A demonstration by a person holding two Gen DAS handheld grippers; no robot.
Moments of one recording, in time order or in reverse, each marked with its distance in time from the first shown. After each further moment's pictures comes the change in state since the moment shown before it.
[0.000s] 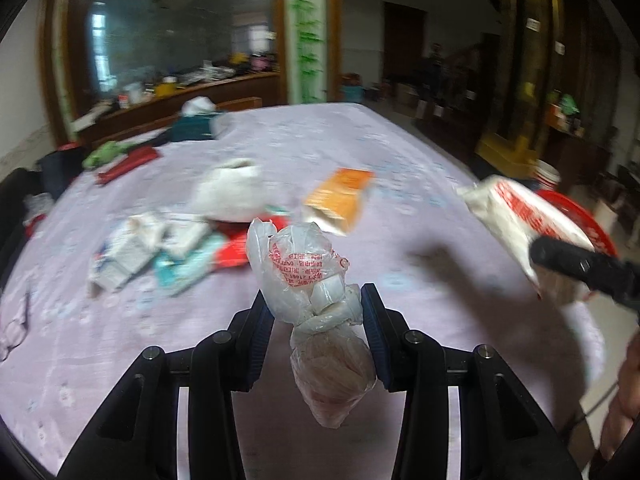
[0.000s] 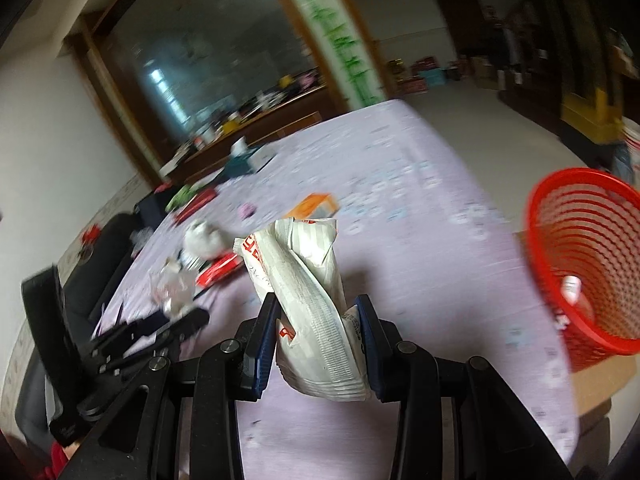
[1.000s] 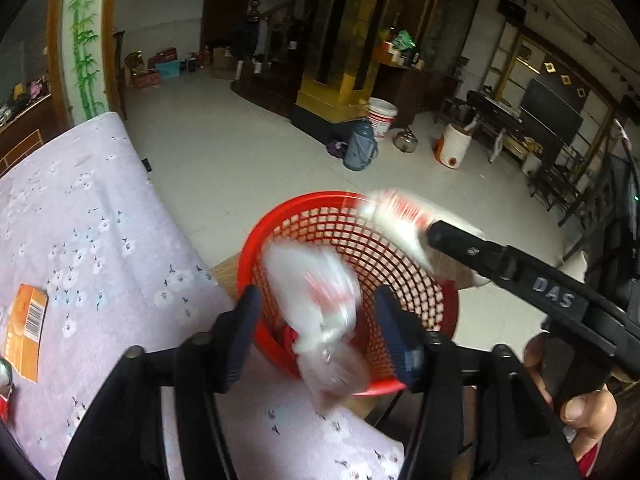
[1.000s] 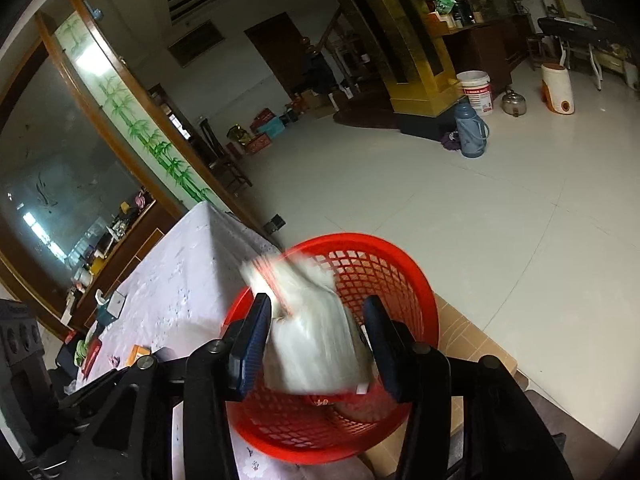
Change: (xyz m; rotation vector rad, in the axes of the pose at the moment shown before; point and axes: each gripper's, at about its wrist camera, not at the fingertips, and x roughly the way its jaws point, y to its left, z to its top) left arm 0.071 -0.265 0.093 0.277 0.157 -0.536; right arm -0.111 -0.202 0.045 0.419 -0.227 -0.377
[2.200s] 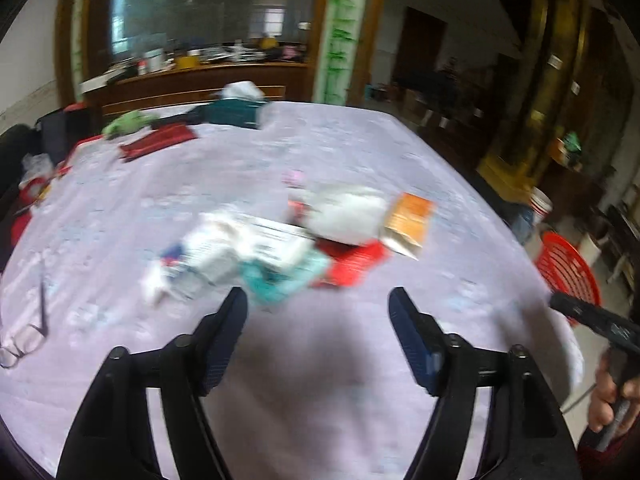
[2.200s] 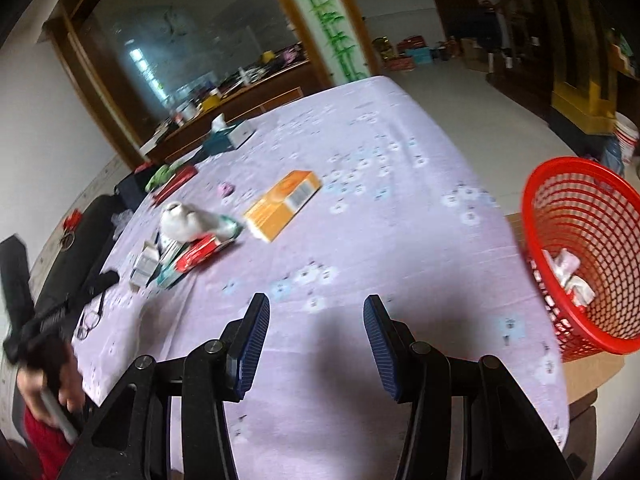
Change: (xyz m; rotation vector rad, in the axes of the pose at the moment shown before) left arm -0.256 0.273 -0.197 -0.429 -0.178 0.495; right arm 0.031 0.206 -0.152 -0.475 0.328 0.305
